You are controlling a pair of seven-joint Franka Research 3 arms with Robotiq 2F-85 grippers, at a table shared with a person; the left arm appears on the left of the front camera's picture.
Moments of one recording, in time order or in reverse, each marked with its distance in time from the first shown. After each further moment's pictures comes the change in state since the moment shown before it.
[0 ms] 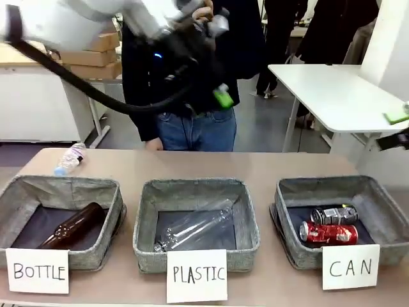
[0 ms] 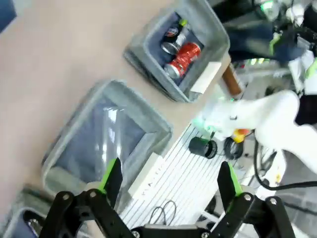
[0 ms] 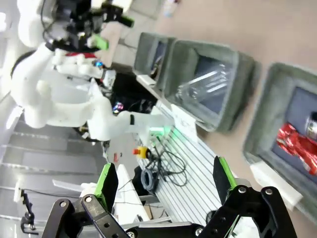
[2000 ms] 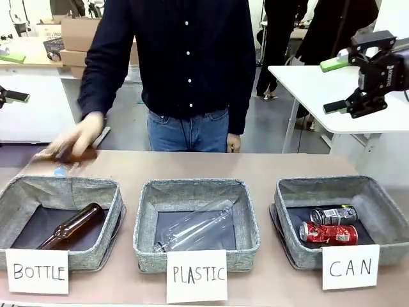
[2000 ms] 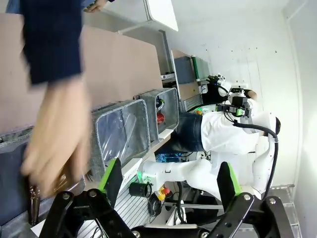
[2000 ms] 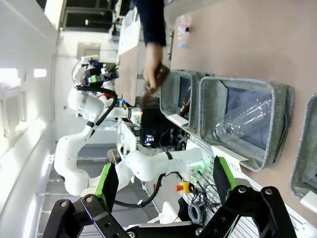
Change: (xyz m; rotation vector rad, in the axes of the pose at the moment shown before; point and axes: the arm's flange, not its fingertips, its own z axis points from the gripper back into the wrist) left arm -0.288 0.198 0.211 -0.337 -0.615 0.483; right arm 0.071 0.037 -0.046 0.047 -0.134 -0.263
